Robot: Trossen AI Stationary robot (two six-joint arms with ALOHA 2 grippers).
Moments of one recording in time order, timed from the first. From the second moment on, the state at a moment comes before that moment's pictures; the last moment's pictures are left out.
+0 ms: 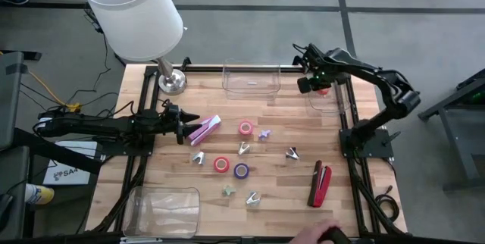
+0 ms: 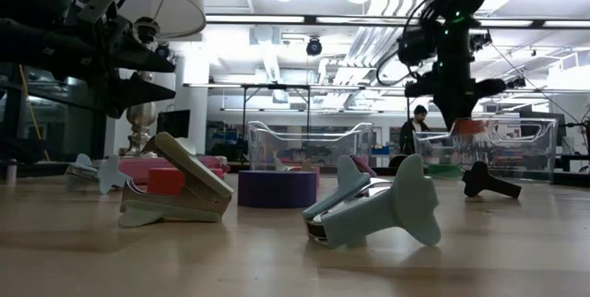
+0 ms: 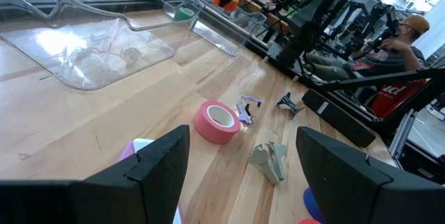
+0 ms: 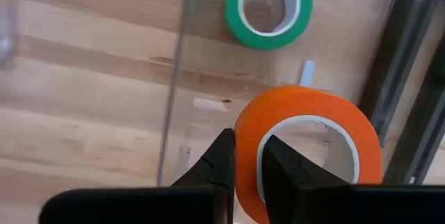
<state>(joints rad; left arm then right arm) 0.06 0.49 0.01 0.33 -0.17 -0.53 -0.89 1.53 1.10 -1.06 0.10 0.49</state>
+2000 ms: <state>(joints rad) 0.06 0.49 0.01 0.33 -0.17 -0.53 -0.71 1.41 1.10 -0.99 -0.25 0.06</state>
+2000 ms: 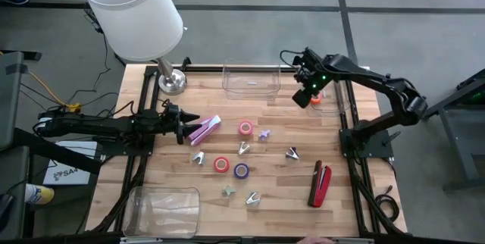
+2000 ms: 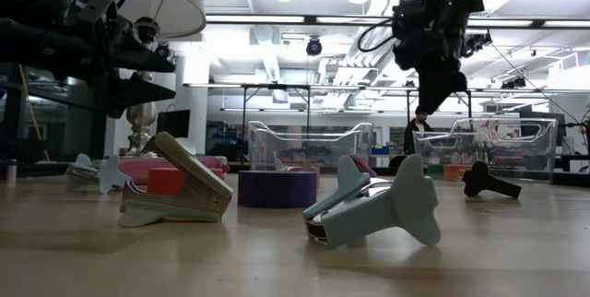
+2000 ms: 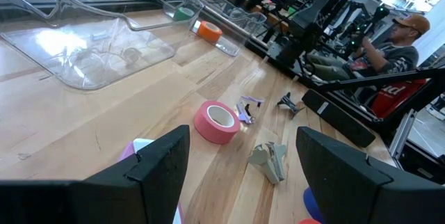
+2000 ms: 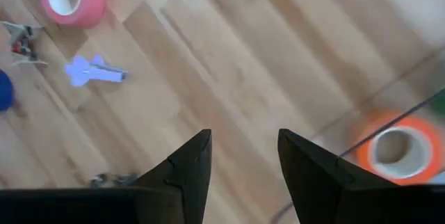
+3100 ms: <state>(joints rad) 0.06 0.49 0.01 0.33 -0.17 -0.53 -0.01 1.41 0.83 -0.88 -0.17 0.65</state>
